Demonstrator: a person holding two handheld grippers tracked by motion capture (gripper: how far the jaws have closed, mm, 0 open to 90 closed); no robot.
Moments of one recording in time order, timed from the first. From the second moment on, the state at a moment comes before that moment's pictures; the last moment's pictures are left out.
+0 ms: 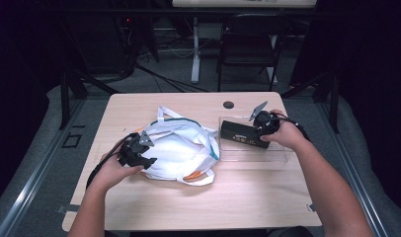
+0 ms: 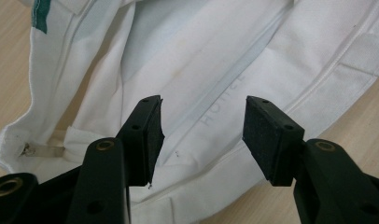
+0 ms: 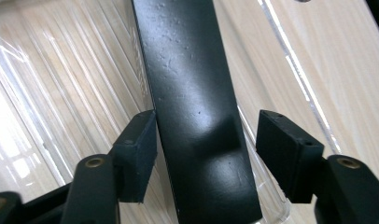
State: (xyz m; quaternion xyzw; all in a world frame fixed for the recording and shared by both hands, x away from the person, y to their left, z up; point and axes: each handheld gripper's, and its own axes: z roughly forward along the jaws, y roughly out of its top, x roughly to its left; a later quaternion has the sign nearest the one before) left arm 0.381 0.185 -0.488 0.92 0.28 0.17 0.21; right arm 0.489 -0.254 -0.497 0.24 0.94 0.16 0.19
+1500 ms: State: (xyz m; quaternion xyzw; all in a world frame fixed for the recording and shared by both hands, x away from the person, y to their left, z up) left arm 0.392 0.183 -0.486 0.92 0.28 0.17 0.22; right arm 0.451 -0.287 -0.488 0.46 0.85 0.17 0.18
